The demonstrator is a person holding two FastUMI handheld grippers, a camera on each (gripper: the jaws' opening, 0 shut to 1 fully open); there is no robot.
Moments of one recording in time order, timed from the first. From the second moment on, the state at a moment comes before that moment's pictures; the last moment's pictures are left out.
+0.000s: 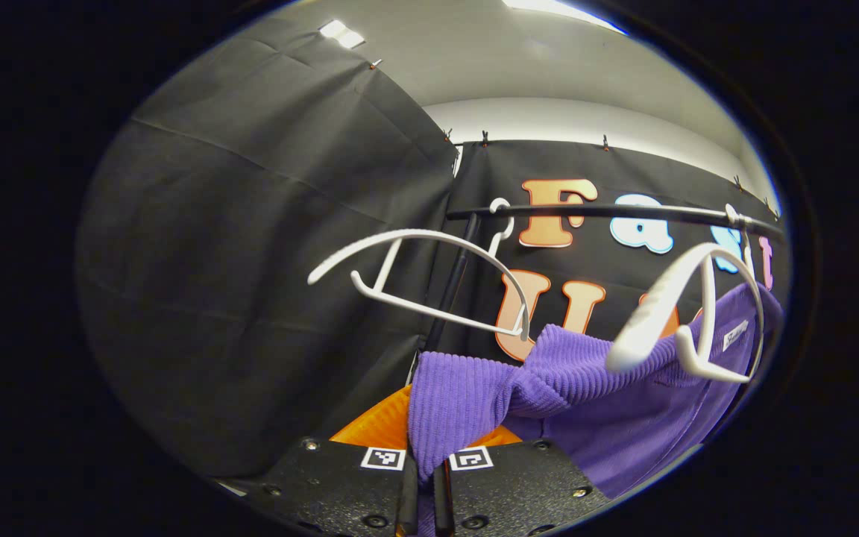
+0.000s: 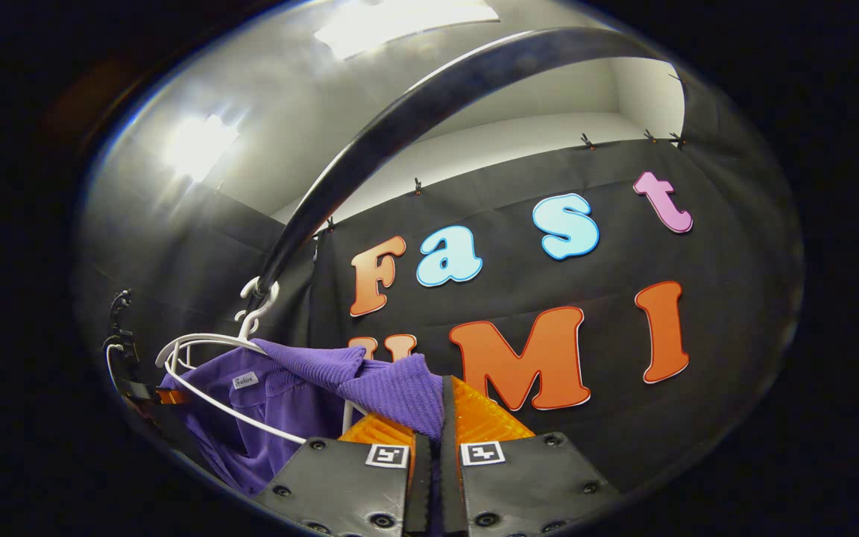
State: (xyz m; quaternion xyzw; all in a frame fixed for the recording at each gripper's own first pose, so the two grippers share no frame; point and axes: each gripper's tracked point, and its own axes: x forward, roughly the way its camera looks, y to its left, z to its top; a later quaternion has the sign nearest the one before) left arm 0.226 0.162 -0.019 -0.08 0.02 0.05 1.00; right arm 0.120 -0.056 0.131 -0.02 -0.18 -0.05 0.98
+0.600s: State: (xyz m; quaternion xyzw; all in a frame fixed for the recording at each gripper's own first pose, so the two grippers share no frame) left arm 0.190 0.138 -0.051 -0.06 0.04 0.03 1.00; right arm 0.152 -0.099 0.092 -0.01 -0.15 -0.12 0.98
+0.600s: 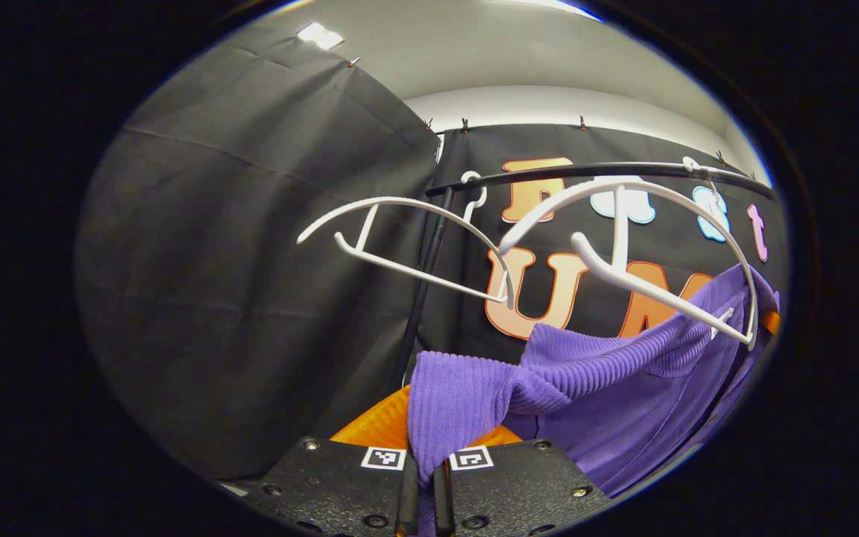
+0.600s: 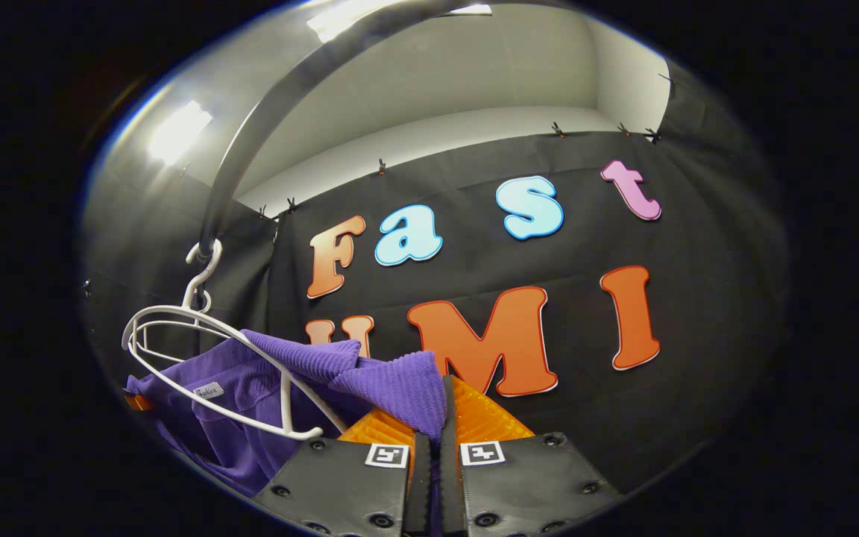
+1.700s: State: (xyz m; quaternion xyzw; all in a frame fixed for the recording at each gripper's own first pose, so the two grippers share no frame) left arm 0.131 0.108 -0.070 0.01 0.07 0.00 1.00; right arm 0.111 -0.102 0.007 -0.07 -0.04 -0.12 0.99
